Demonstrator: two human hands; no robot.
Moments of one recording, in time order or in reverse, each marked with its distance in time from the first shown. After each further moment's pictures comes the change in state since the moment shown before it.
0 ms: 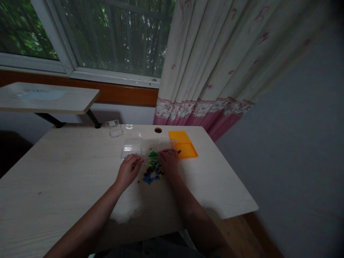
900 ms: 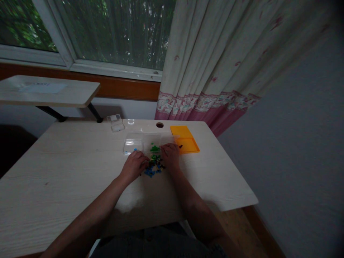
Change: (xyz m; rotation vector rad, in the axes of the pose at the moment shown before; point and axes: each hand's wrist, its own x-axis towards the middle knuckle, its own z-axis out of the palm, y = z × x) left_hand -0.004 -0.001 0.005 0.242 -0.269 0.187; right_hand 0.000 -0.001 0.001 0.060 0.028 -0.018
